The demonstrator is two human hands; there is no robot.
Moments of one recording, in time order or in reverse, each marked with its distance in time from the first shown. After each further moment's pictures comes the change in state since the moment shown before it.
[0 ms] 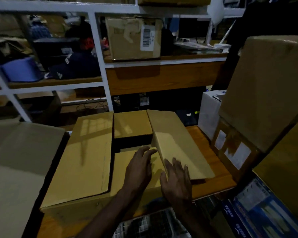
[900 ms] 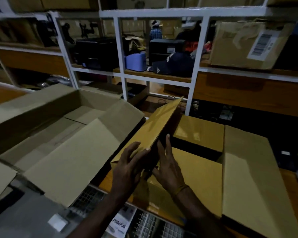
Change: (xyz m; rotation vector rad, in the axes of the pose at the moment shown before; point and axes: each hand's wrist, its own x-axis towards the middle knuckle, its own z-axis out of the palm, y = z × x) left_hand -0.107 -0.048 -0.132 0.245 0.520 -0.157; right_hand 0.034 -0.157 0.035 0.437 -0.343 -0.810
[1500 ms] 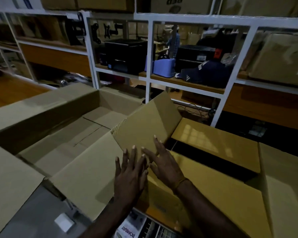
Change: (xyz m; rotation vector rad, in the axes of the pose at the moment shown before) left_hand -0.024 -0.114 -0.032 0.607 -0.232 -0.259; right_hand 0.097 -0.064 0.076 -0.252 -0.189 -0.275
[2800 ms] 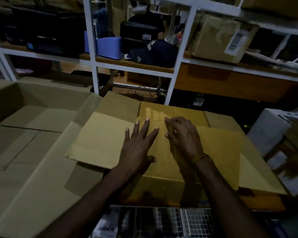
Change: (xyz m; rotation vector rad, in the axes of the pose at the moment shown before) left_hand 0.097 0.034 -0.022 -0.255 -0.431 0.516; right_hand -0.039 0.012 -0.100 -0.235 0.299 0.559
